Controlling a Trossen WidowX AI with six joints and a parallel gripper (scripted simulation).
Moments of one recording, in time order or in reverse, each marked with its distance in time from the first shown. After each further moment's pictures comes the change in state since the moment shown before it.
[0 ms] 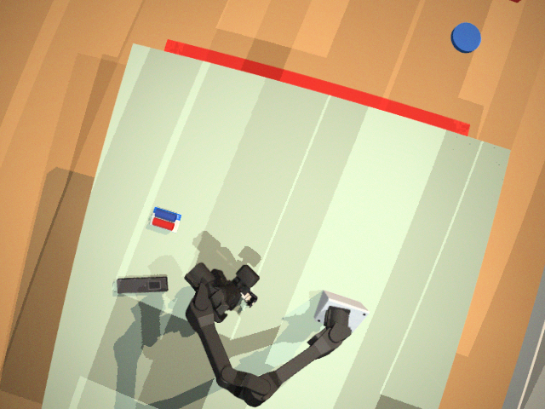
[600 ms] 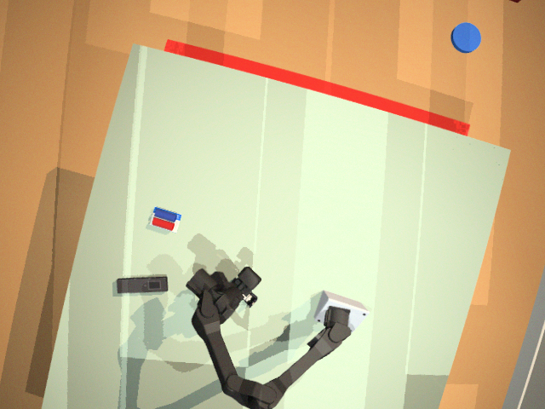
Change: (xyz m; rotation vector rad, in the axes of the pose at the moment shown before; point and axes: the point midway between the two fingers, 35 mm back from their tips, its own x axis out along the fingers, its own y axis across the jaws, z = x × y) arm 0.003 0.001 -0.002 0.009 -0.088 -0.010
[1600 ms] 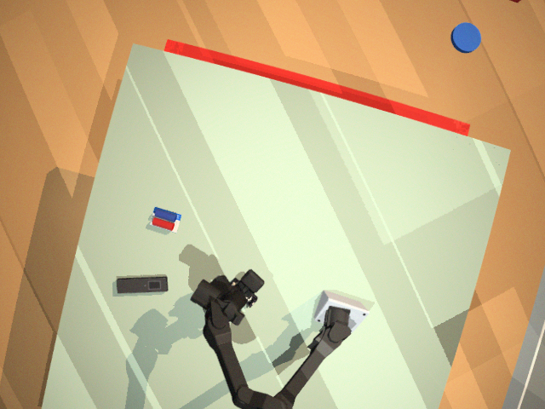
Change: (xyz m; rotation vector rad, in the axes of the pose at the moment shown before) arm 0.005 0.001 -0.004 0.018 -0.149 -0.010
